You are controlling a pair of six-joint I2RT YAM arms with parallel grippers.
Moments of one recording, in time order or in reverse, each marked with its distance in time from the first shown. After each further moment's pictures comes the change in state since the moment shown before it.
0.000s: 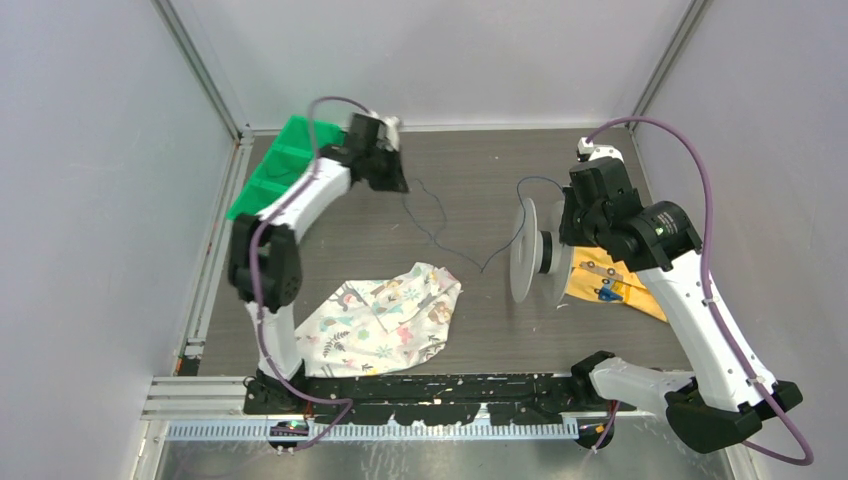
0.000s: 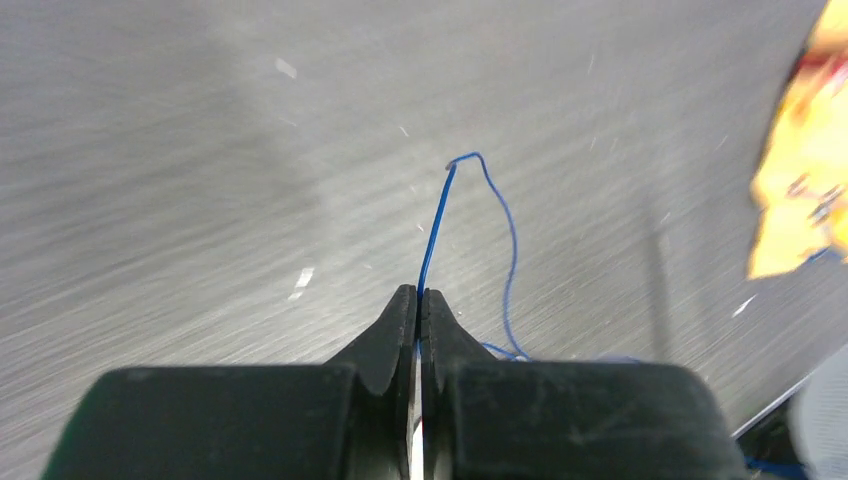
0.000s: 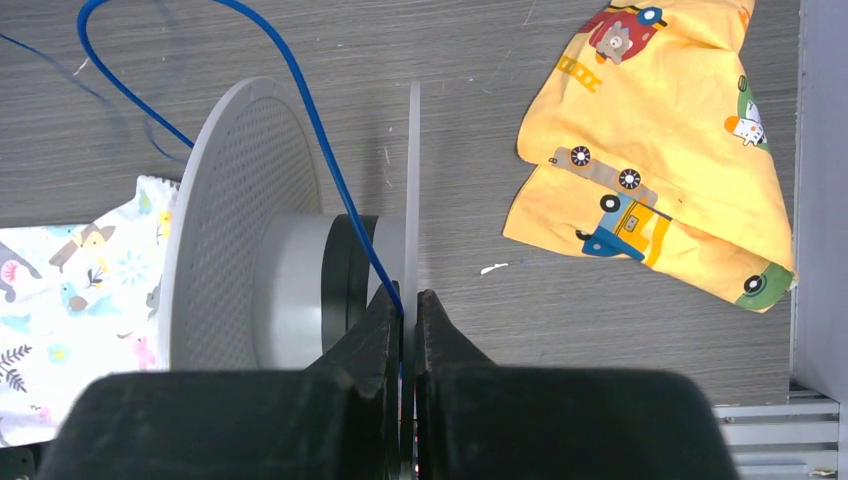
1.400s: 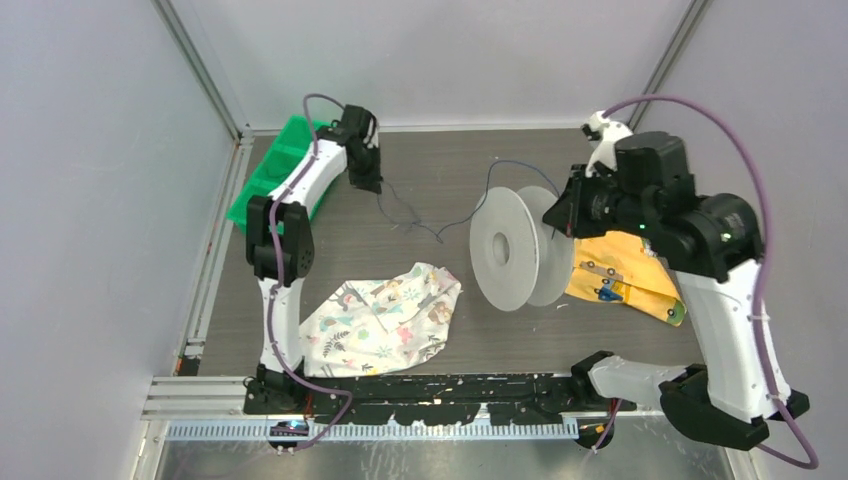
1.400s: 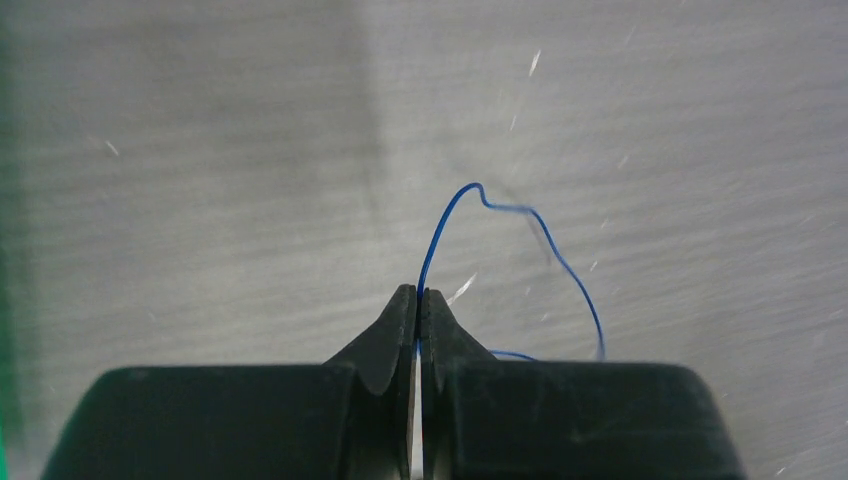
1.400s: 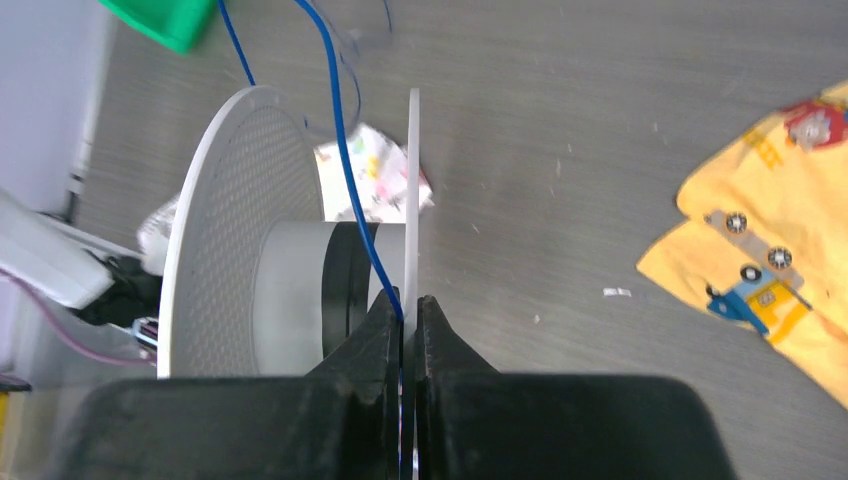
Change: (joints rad) left arm 0.162 0.176 0.322 -0.276 -0.162 -0.054; right arm -0.004 0.068 0.350 -0.151 -0.378 -0.081
